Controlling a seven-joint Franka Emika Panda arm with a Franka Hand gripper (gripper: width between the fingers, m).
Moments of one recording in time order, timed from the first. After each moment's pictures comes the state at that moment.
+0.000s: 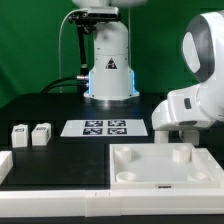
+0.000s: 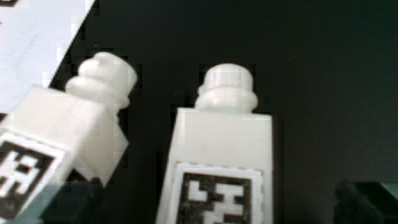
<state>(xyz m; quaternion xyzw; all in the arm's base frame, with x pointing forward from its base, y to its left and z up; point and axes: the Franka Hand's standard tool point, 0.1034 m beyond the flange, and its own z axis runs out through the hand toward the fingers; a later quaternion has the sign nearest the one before) 0.386 0.168 0.011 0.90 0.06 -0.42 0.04</state>
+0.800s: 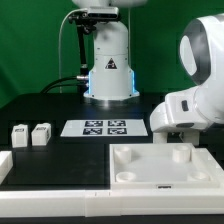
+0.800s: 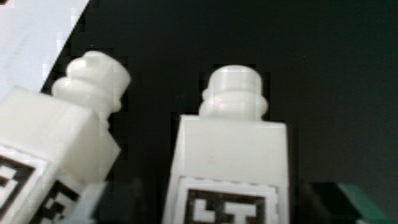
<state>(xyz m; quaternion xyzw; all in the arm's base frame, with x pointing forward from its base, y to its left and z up) 0.382 0.166 0.007 0.90 0.06 -0.42 0.04</state>
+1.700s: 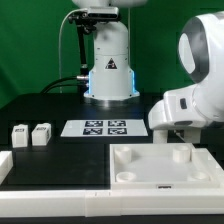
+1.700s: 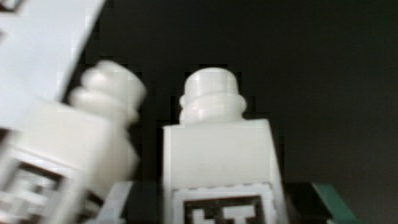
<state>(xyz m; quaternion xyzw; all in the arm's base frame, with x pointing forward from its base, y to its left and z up) 0.388 0.152 0.038 0.90 0.05 -0.44 0.04</state>
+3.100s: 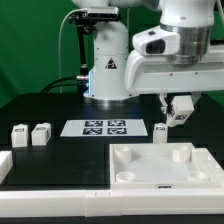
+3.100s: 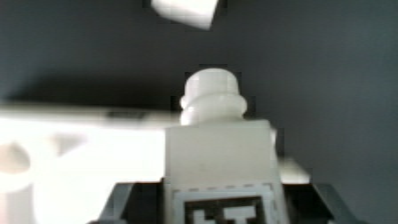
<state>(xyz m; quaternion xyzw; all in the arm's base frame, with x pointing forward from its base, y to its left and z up) 0.513 0.098 0.100 1.00 0.06 0.02 -0.01</state>
